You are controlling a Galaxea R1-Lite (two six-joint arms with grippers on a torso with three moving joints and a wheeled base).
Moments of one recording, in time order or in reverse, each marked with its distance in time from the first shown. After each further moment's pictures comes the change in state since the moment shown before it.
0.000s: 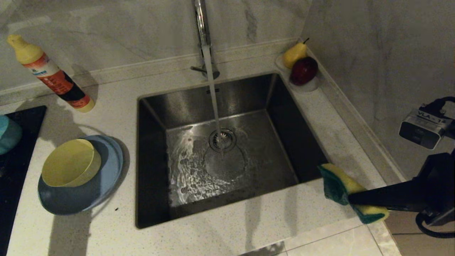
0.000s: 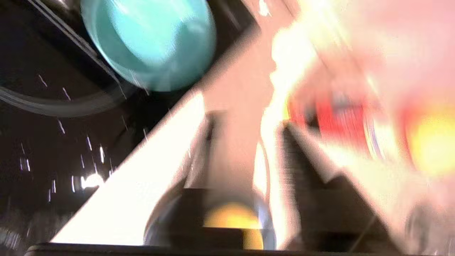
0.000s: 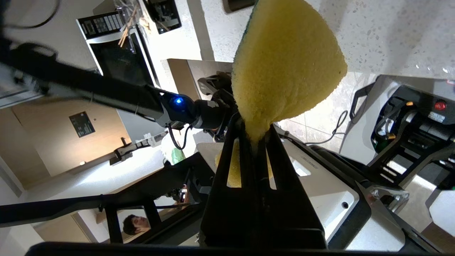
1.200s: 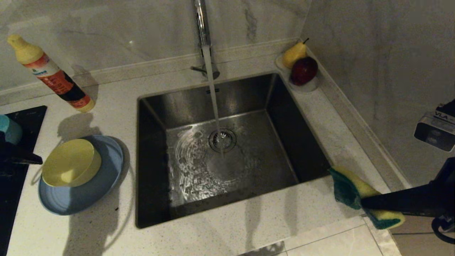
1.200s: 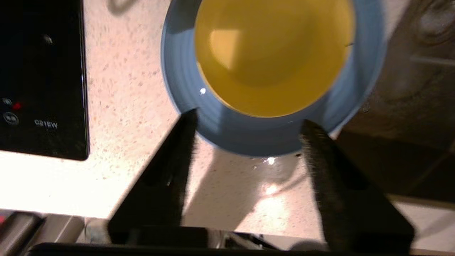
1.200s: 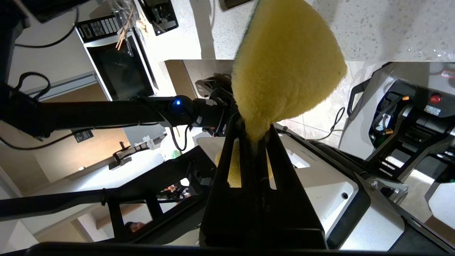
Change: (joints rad) left arm -0.296 -0.267 0.498 0.171 0.101 0.533; right arm -0.016 -0.045 -0.014 0.065 -0.008 0.000
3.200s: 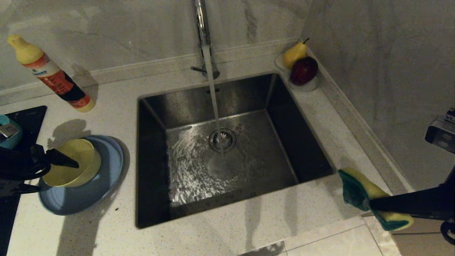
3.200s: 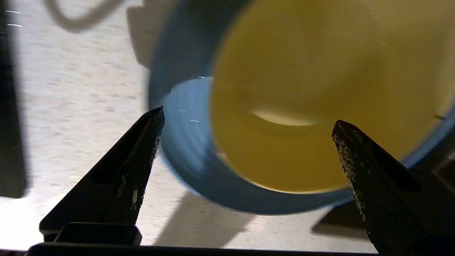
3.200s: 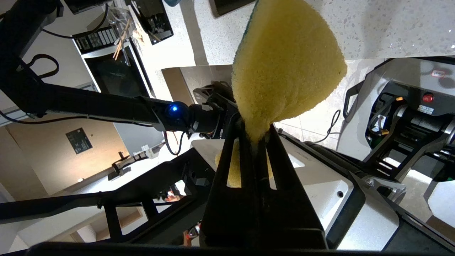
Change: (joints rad) left arm -0.037 0.187 0.106 -0.195 -0.012 -0.154; right arm -0.048 -0.029 0.027 0.009 0.002 -0.005
